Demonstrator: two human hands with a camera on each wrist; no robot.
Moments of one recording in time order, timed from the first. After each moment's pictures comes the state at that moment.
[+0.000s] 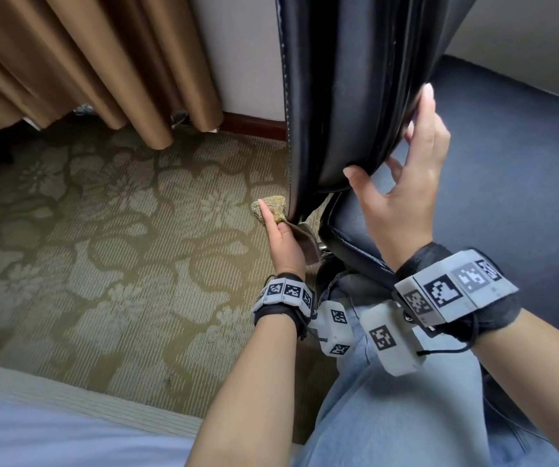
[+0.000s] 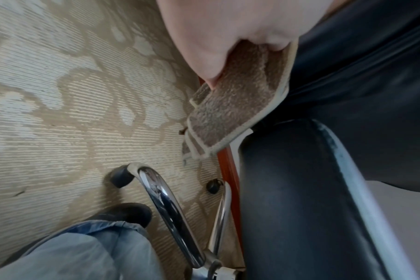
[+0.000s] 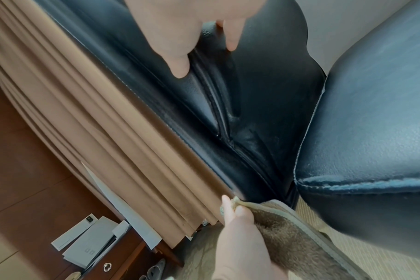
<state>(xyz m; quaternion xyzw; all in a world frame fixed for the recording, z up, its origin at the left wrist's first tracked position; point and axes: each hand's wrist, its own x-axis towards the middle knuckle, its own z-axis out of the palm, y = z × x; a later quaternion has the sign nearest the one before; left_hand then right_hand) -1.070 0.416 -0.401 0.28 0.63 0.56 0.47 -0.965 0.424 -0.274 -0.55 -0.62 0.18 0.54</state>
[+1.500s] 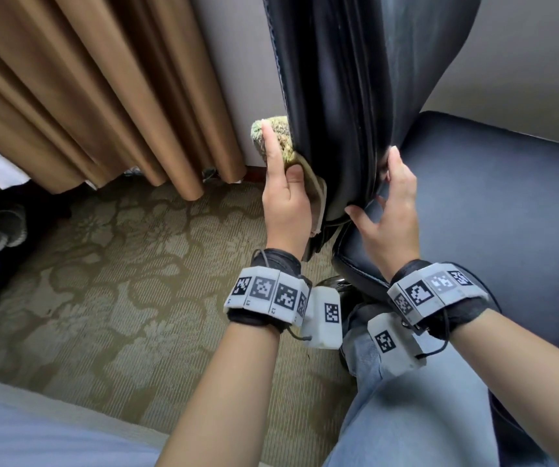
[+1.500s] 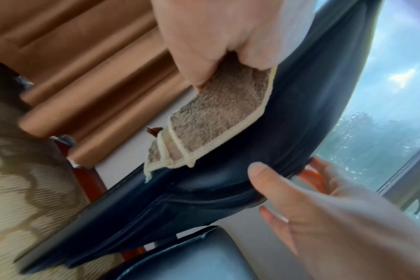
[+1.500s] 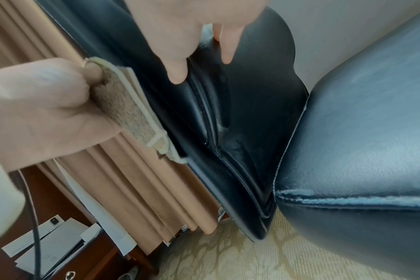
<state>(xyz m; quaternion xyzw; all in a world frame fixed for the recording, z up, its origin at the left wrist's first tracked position) -1.097 0.429 -0.230 0.53 0.52 0.61 0.29 -0.964 0.420 -0.267 -0.55 -0.62 0.19 0.53</state>
